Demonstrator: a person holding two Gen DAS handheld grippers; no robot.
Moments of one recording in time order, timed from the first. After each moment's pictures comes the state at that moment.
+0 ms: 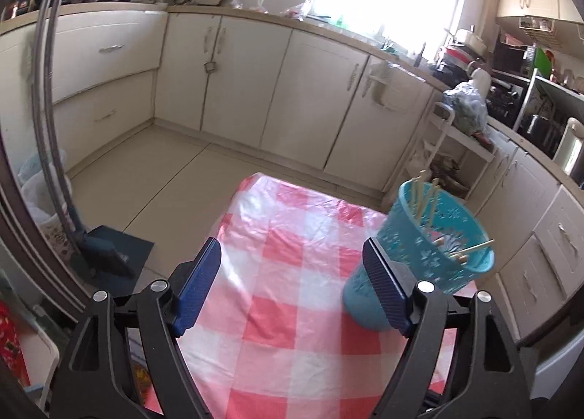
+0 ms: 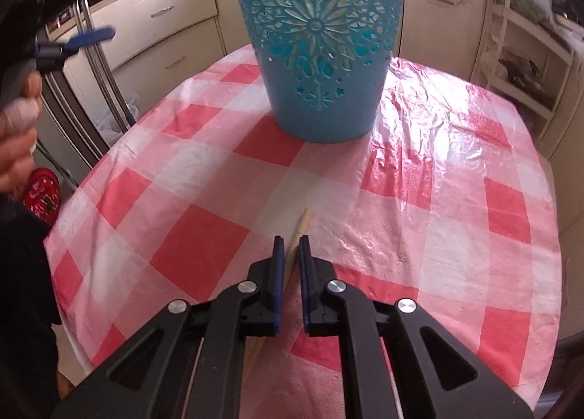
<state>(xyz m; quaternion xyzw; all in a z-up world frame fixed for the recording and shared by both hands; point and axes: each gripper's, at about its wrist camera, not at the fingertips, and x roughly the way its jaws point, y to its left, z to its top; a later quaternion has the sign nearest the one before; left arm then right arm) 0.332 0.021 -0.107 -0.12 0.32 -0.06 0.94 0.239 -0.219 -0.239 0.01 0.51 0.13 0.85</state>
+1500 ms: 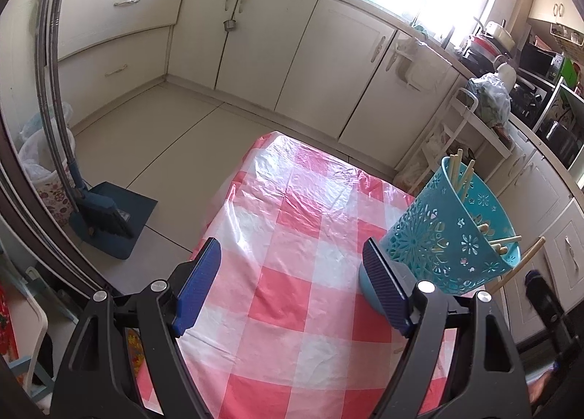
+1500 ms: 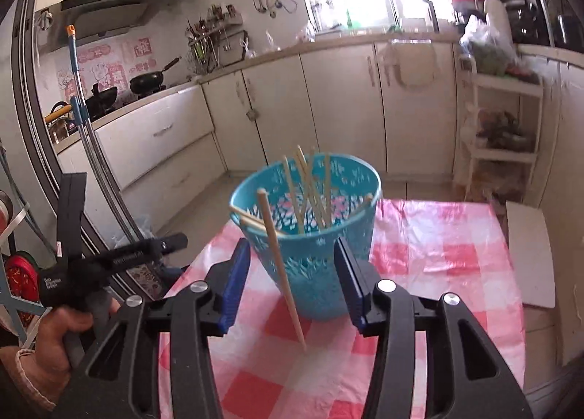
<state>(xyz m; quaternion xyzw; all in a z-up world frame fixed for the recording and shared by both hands) 0.353 0.026 -0.134 -0.16 0.38 -0.05 0.91 0.271 -0.229 -0.115 0.07 0.31 0.10 0.94</state>
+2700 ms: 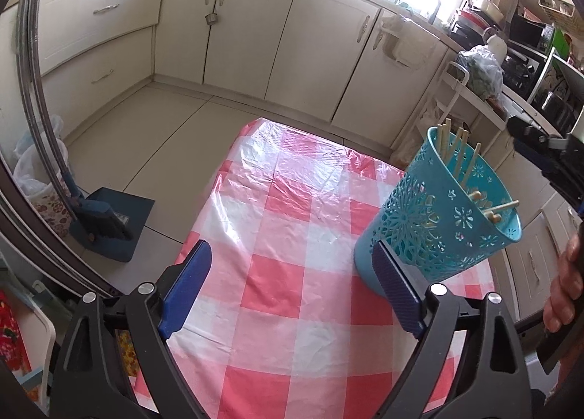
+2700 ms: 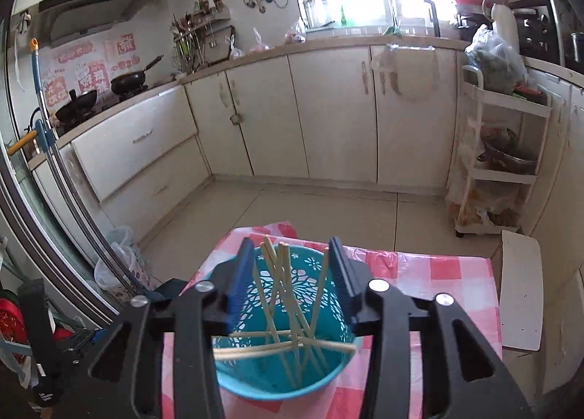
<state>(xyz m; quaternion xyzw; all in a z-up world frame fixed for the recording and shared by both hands) 0.352 0.007 -0.134 -0.11 0.40 -0.08 0.91 0.358 -0.246 -0.087 0.07 0.33 0.09 0.94</state>
